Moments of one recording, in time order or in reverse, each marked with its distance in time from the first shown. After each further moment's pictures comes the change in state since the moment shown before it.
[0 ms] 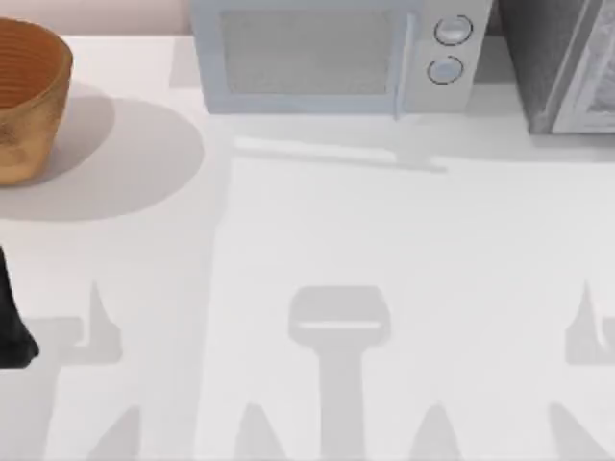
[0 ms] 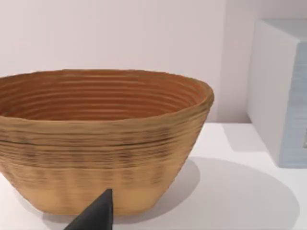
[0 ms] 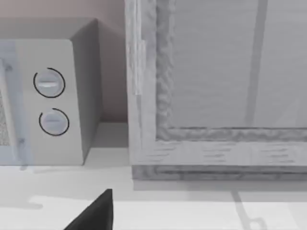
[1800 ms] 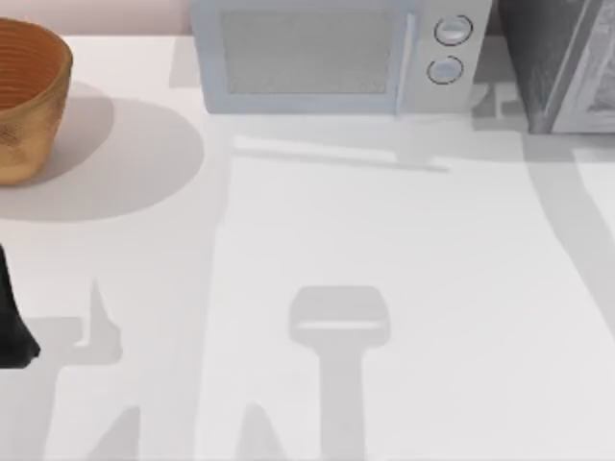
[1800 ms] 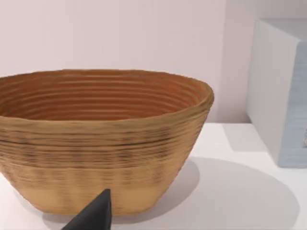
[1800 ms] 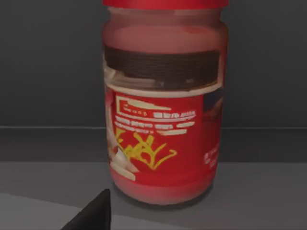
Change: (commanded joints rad) left arm 0.000 0.000 0.000 0.000 0.000 0.000; right arm 0.182 1.306 1.712 -0.411 0.193 0.016
